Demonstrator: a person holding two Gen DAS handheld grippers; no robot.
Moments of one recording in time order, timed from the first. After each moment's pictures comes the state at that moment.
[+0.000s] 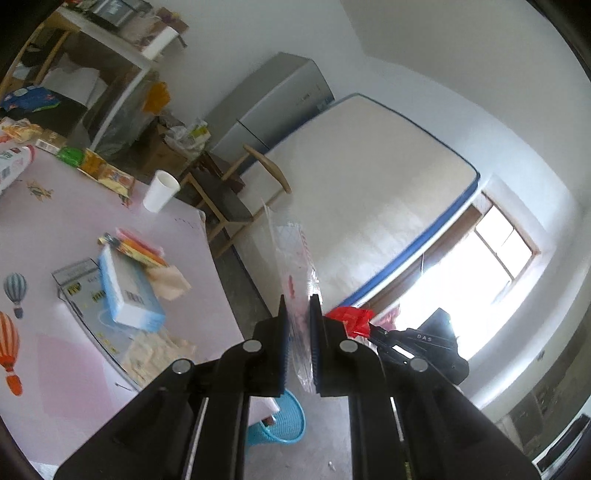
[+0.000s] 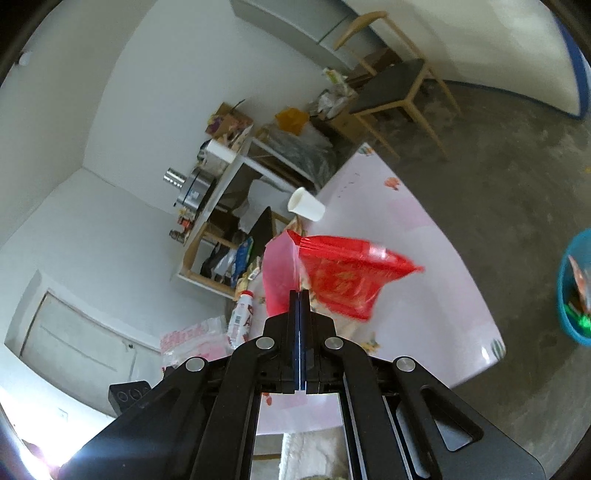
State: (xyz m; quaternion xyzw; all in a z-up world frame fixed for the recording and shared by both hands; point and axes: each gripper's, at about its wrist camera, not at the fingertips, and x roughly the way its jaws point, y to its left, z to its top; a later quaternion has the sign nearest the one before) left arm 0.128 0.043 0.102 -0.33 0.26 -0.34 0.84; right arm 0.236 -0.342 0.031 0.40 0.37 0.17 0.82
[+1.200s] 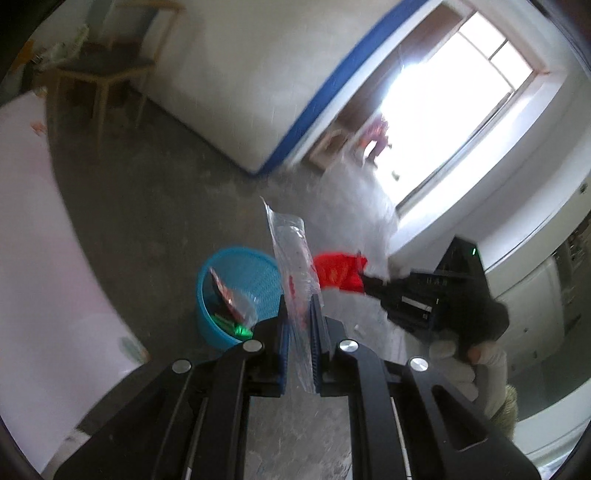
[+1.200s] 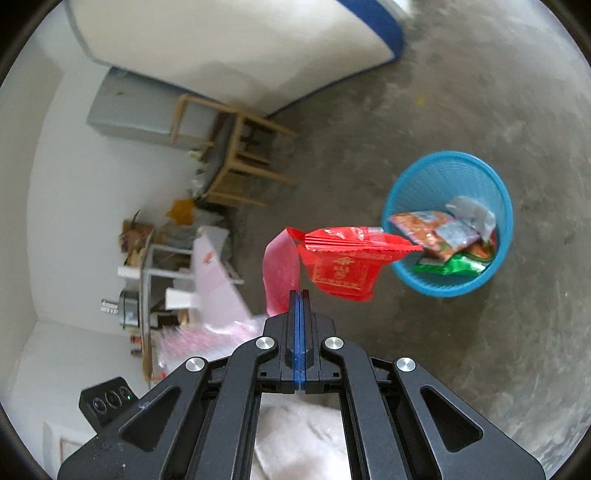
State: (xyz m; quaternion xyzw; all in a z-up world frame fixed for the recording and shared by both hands) left arm 0.168 -0.348 -0.032 -0.05 0.48 -0.47 0.74; right arm 0.132 -0.569 -0.155 0.57 0.35 -0.05 0.74
